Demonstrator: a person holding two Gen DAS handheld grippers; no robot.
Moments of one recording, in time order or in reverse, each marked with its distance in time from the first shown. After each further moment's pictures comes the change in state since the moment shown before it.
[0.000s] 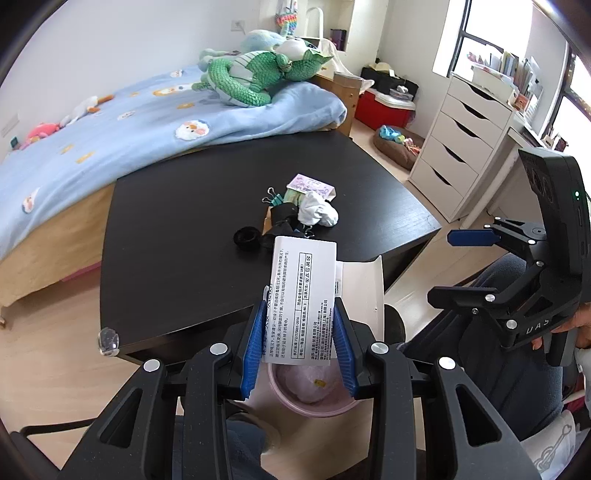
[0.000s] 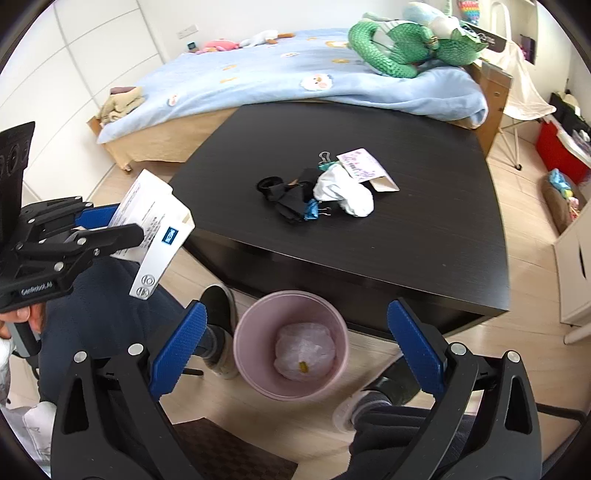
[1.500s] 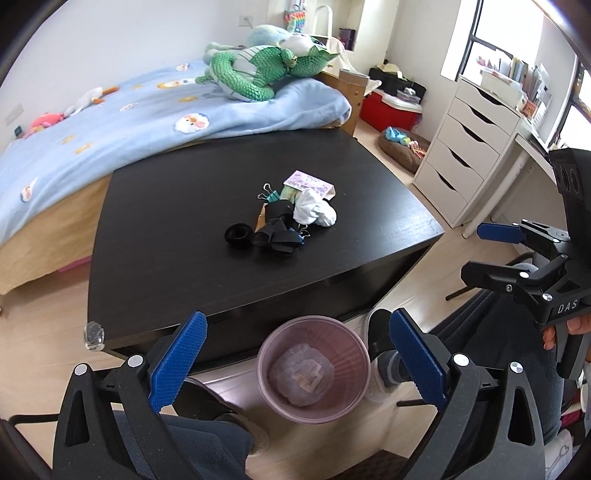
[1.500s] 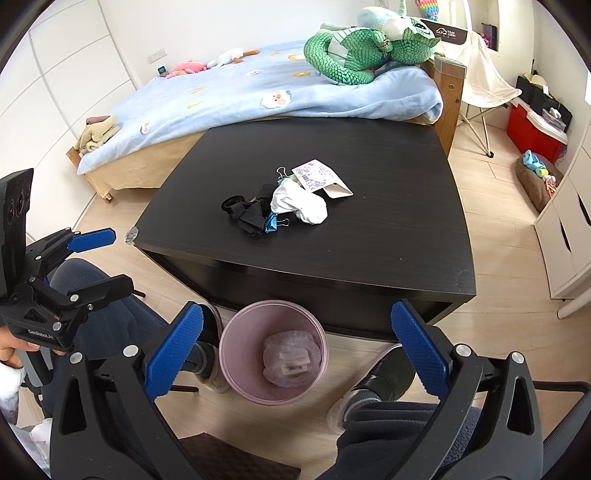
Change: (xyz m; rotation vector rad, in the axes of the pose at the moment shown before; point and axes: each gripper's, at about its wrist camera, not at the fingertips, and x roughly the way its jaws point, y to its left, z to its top) left arm 0.015 -0.006 0.001 -0.048 0.002 0.012; right arm -0.024 -0.029 -0.006 0.104 -0.059 -0.053
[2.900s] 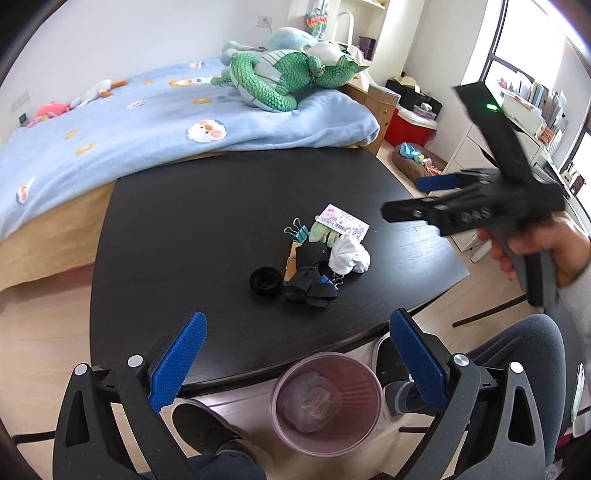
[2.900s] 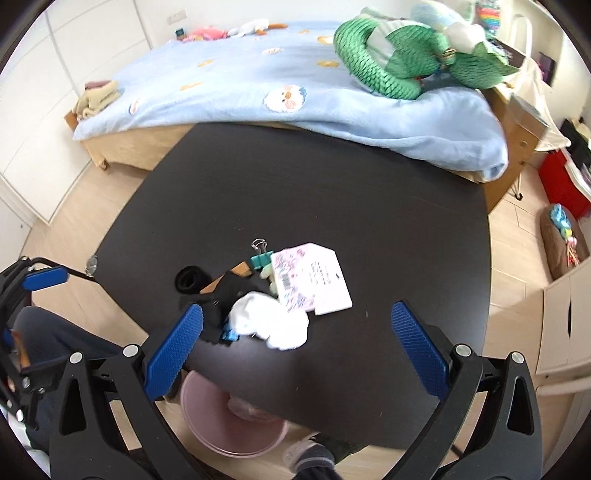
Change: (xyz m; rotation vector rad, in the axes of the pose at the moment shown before) left arm 0.031 0.043 0.049 -0.056 -0.015 -0.003; right arm 0.117 -0.016 0.153 -0.181 0.127 -0.005
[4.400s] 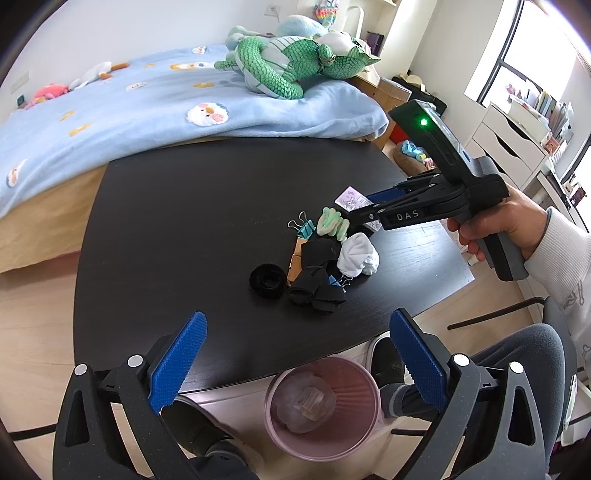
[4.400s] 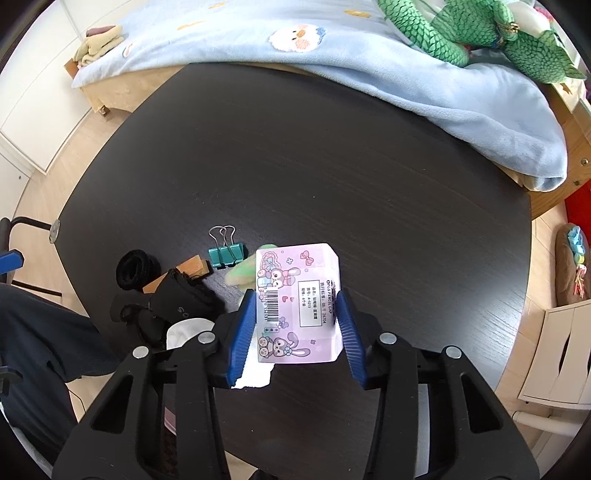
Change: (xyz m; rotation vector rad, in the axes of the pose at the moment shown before) left arm 0.025 0.013 0.001 -0.041 0.031 -0.032; right arm 0.086 -0.016 0.025 -0.108 0.173 0.018
